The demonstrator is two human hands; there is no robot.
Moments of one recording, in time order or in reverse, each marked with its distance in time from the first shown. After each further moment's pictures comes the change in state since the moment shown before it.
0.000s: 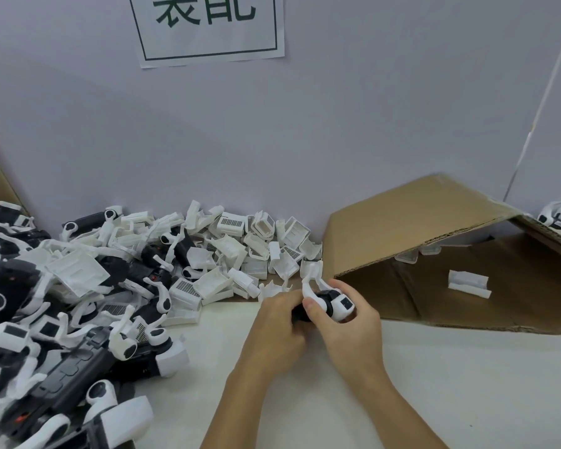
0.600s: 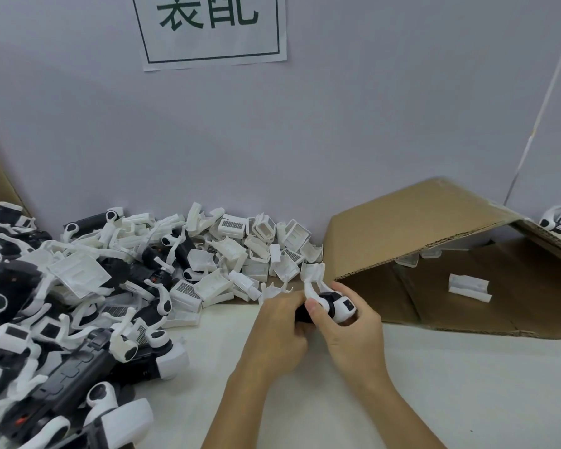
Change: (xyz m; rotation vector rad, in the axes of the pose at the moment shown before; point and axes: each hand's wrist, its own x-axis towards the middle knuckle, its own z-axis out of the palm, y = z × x) left_hand 0.001 0.004 -0.003 0.036 -0.043 -0.017; right_hand 0.000 -0.007 0.000 0.017 0.006 0.026
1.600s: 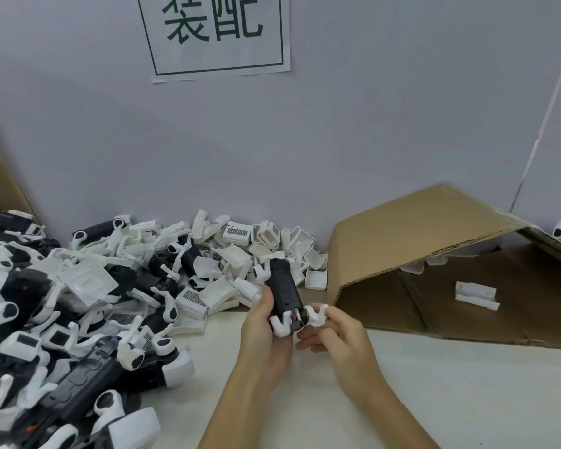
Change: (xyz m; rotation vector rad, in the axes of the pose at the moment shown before) left_hand 0.010 0.004 -0.001 -1.357 0.342 -0.609; right_hand -0.005 -0.006 0.002 -0.042 -0.330 0.114
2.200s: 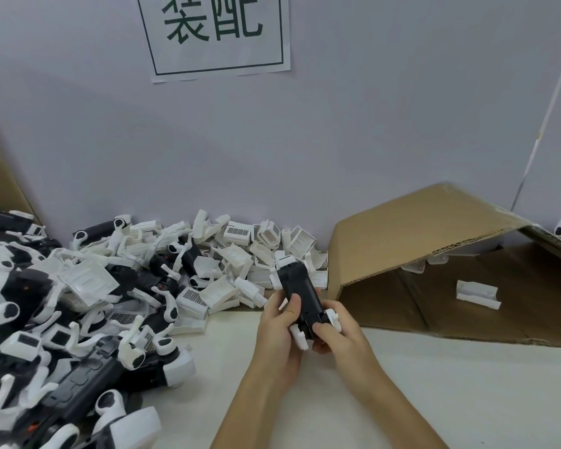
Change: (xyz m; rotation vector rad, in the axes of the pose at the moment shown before) left_hand -0.003 -0.013 0.004 0.219 -0.125 0.117; right_hand 0.005 0.001 0.001 0.059 -0.017 0.124
